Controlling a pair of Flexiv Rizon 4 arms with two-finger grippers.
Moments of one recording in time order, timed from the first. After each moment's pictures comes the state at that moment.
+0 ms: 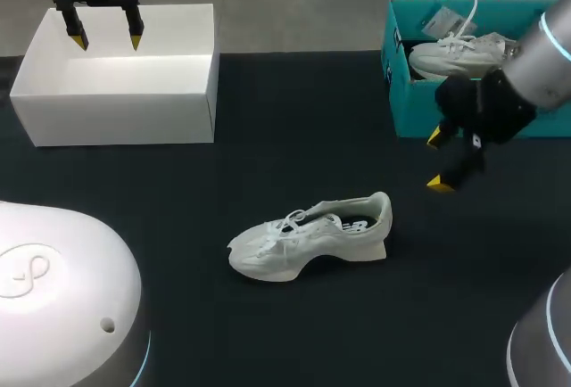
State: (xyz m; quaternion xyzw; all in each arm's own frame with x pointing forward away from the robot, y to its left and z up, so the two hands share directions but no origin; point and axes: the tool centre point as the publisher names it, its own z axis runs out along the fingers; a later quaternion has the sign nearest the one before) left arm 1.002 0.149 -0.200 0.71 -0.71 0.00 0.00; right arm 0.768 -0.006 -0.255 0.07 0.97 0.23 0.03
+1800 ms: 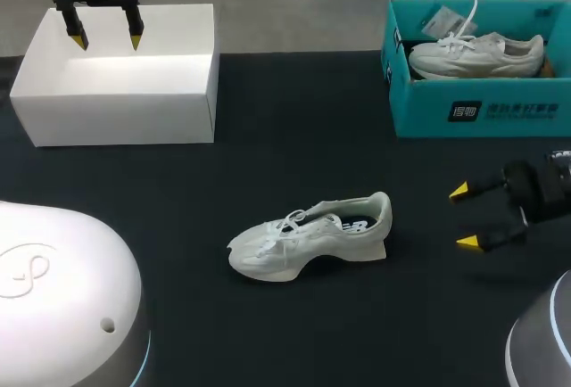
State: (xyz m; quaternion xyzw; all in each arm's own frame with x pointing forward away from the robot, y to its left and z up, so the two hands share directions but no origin) left arm 1.002 0.149 -0.200 0.71 -0.71 0.00 0.00; right arm 0.746 -0.058 -0.373 0.01 0.90 0.43 0.05
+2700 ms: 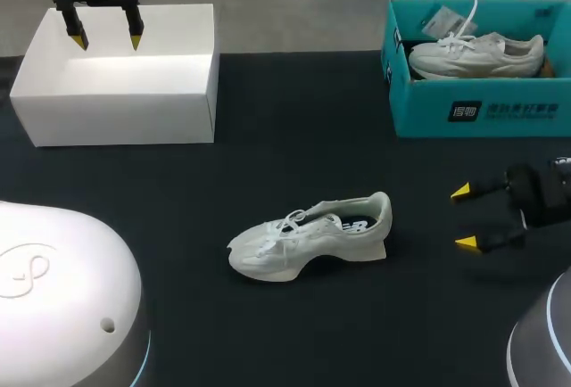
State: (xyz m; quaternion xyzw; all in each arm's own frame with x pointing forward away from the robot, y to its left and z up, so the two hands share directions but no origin) left arm 1.002 0.149 -0.200 0.71 -0.71 0.00 0.00; right arm 0.749 -0.059 -0.379 0.03 0.89 0.45 0.07
